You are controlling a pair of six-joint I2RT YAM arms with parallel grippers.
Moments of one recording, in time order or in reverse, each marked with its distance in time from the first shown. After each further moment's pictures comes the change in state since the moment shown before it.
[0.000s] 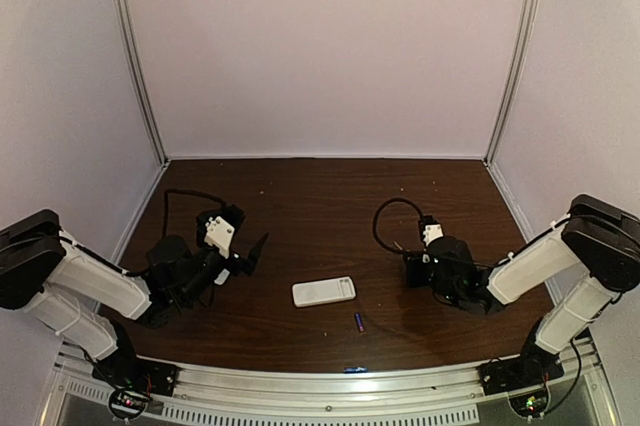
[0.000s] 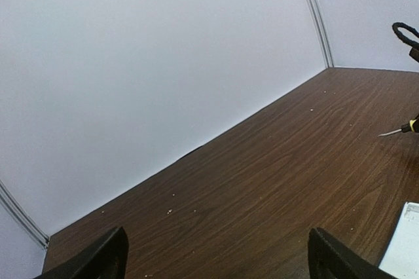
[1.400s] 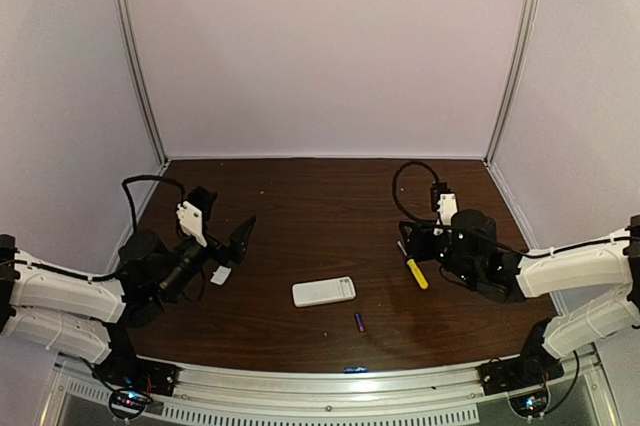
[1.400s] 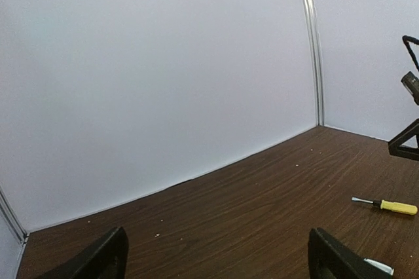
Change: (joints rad) left arm 0.000 -0.275 -0.012 -0.131 0.034 -0.152; right arm 0.000 -0.299 0.060 -0.132 -0.041 -0.053
